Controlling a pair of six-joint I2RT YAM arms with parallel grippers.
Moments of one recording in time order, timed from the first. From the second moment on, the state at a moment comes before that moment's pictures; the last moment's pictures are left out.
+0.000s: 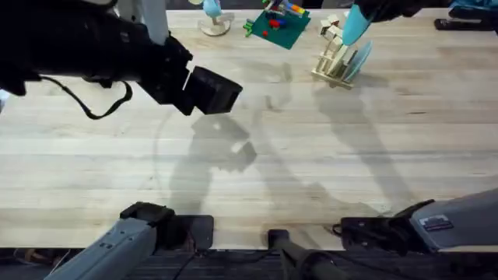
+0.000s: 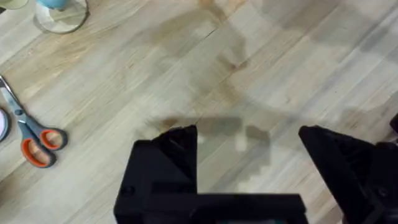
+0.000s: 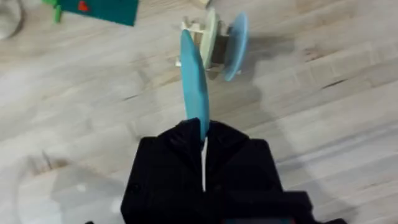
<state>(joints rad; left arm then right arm) -0.20 1.04 1.28 -1.14 0.37 0.38 0.42 1.67 1.98 -1.47 0.35 0.70</state>
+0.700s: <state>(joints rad) -0.20 1.06 1.28 -1.14 0.37 0.38 0.36 1.69 1.98 -1.47 0.35 0.76</state>
